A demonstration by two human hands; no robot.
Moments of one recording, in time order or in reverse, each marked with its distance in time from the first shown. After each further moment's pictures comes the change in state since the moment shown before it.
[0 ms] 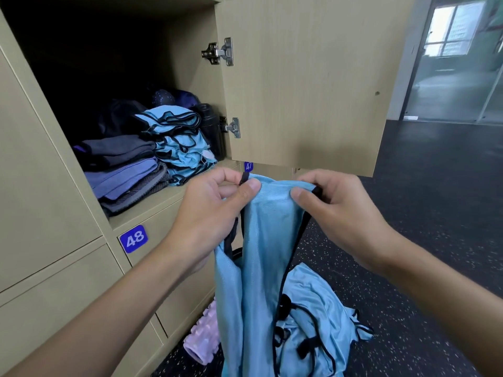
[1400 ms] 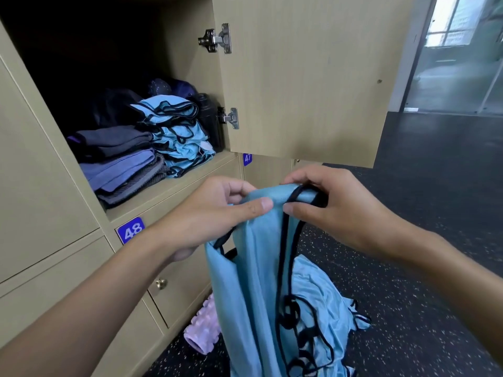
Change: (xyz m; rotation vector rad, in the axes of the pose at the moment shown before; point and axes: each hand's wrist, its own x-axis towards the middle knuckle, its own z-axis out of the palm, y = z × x) left_hand 0.003 -0.001 -0.012 0.256 -0.320 -0.184; right_hand 0.000 0.001 -0.010 -0.179 -0.219 -0.075
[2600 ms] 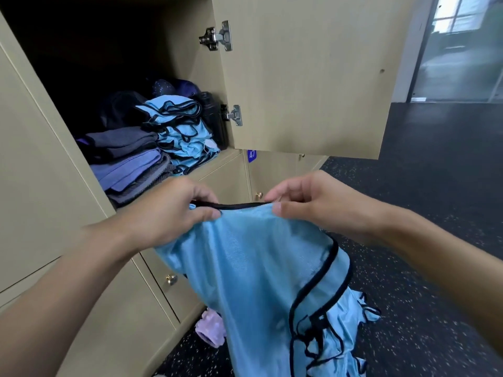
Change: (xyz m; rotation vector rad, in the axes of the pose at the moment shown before) left_hand -0.005 -0.025 -0.065 0.844 0.061 0.119; right_hand 0.008 0.007 0.015 0.280 -0.245 0.215
